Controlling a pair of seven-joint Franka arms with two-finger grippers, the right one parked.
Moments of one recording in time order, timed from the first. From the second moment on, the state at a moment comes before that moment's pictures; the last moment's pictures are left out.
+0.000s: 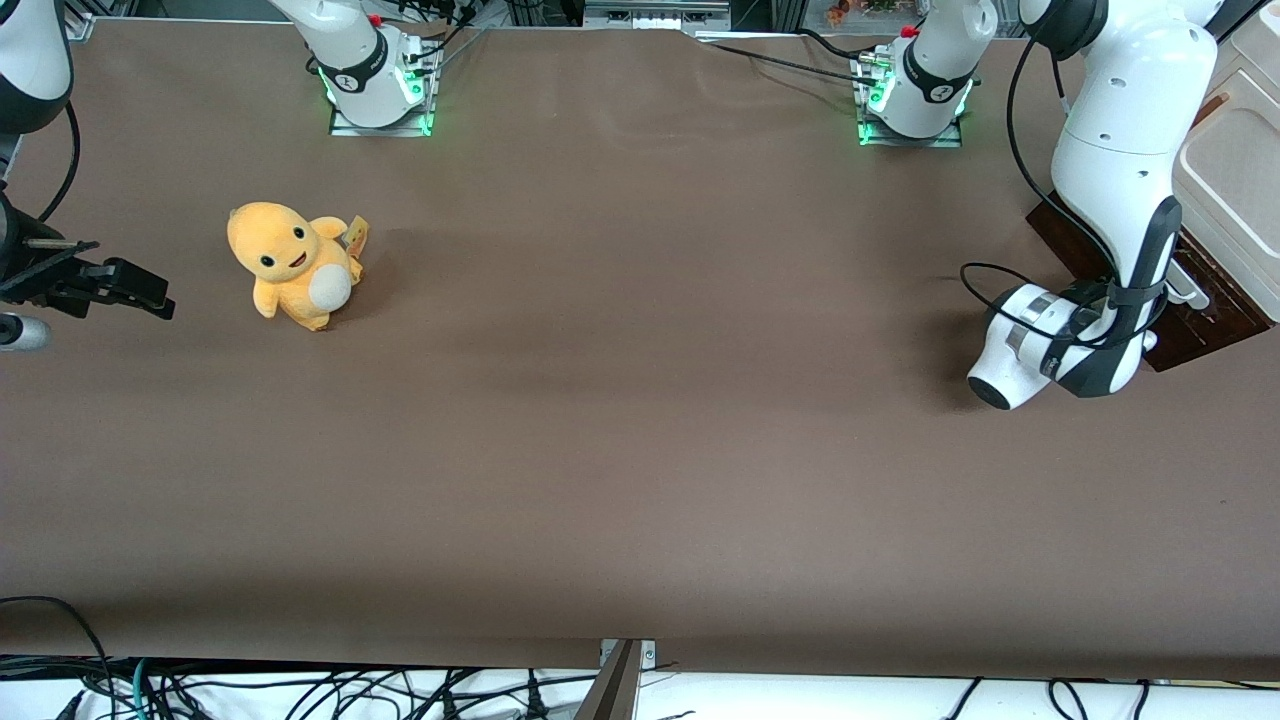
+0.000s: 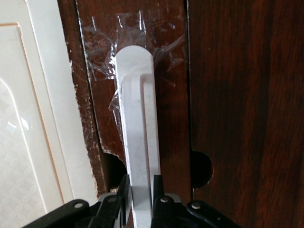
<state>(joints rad) 0.02 0.74 0.00 -1.85 0.96 1.23 -1.06</state>
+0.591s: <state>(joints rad) 0.02 0.74 0.00 -1.85 0.96 1.23 -1.08</state>
